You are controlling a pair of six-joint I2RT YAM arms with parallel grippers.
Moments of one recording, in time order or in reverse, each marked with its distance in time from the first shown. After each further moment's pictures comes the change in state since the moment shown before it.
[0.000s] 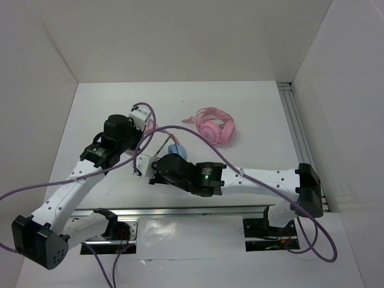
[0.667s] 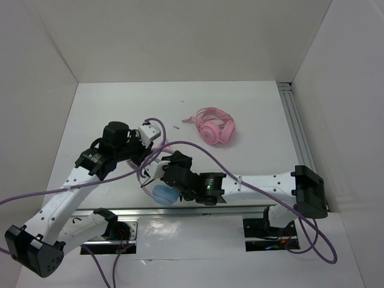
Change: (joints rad) left arm -0.051 -0.084 -0.005 -0.198 0.370 0.184; right arm 0.019 -0.036 -0.230 0.240 0.487 -0.271
